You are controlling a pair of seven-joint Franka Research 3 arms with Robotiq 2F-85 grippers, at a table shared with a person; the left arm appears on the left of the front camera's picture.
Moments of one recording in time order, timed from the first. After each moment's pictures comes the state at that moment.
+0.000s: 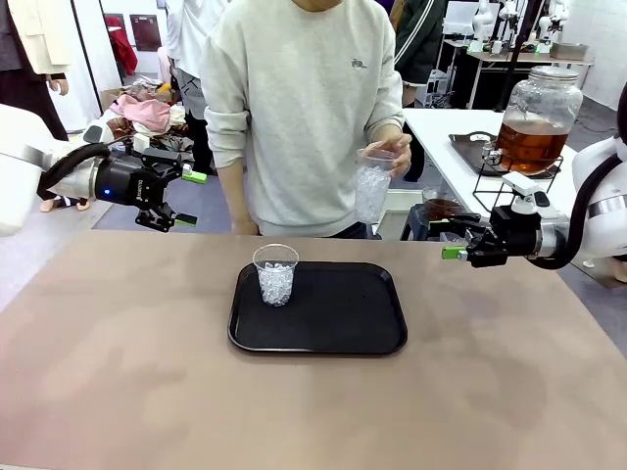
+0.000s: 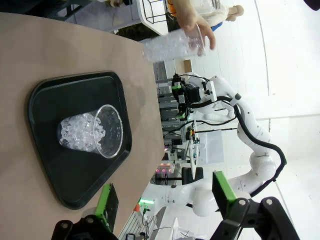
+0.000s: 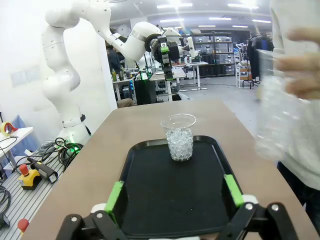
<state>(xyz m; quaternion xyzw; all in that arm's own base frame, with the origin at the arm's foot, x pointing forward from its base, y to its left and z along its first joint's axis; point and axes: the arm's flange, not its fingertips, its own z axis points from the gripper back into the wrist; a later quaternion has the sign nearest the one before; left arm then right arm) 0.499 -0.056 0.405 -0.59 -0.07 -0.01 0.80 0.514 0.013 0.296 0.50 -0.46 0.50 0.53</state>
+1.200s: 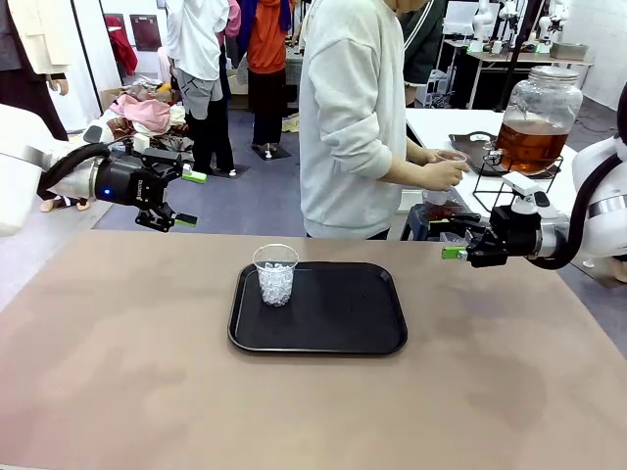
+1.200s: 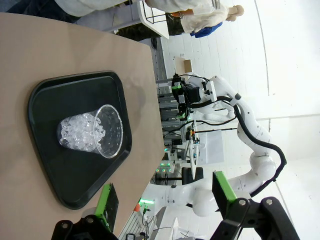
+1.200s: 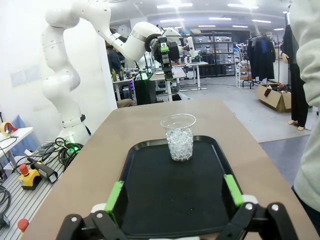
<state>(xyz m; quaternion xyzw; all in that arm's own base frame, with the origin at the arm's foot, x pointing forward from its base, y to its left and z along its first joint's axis) 0.499 -0.056 0.405 -0.59 -0.07 -0.01 0.80 0.514 0.013 0.296 0.50 -0.46 0.50 0.53</state>
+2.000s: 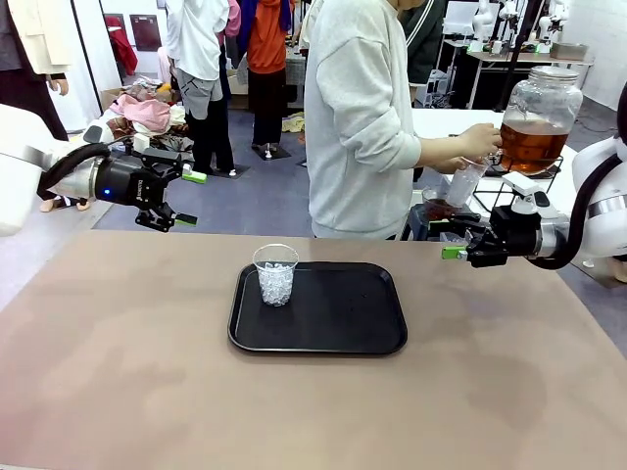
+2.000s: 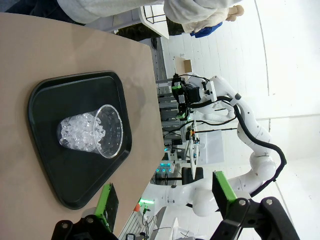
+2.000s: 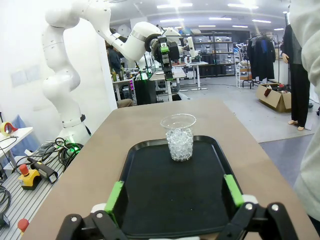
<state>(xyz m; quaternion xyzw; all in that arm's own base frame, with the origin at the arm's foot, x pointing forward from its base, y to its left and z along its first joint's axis) 0.499 -0.056 0.405 -0.59 -0.07 -0.01 0.80 0.514 0.013 0.296 0.50 -0.46 0.50 0.53</state>
